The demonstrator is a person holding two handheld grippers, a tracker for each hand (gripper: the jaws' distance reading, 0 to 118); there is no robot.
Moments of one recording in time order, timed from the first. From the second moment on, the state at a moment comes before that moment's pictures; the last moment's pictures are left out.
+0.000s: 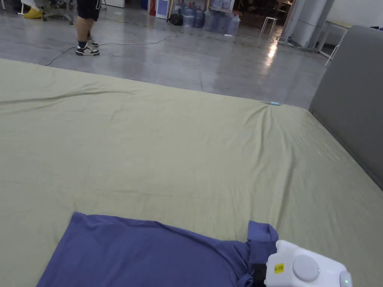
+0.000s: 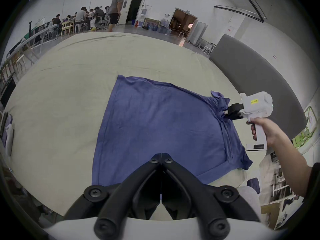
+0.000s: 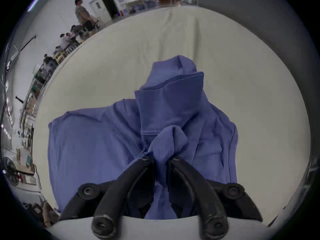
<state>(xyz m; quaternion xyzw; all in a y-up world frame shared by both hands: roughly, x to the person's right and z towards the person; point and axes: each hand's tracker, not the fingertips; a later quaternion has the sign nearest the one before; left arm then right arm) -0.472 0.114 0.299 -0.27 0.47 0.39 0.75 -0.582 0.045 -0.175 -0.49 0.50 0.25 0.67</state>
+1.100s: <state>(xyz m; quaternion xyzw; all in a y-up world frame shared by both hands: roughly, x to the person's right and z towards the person) -0.467 0.152 0.302 -0.27 0.48 0.38 0.75 -0.393 0.166 -0.157 -0.37 0.59 0.27 0.67</state>
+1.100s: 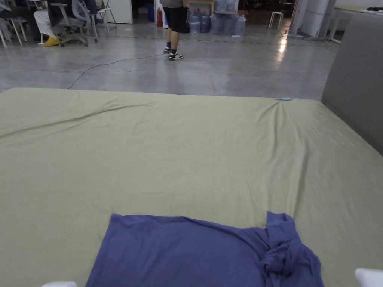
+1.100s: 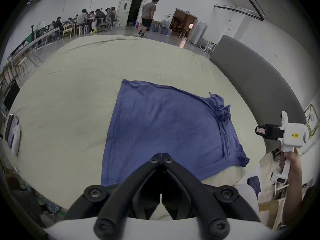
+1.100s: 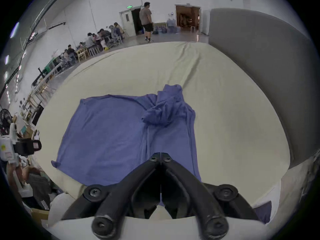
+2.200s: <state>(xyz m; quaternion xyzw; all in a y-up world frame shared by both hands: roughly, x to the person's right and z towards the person) -0.773 0.074 0.262 -0.40 0.52 0.32 0.69 -0.609 0.126 -0.262 -0.51 0.51 0.25 0.64</state>
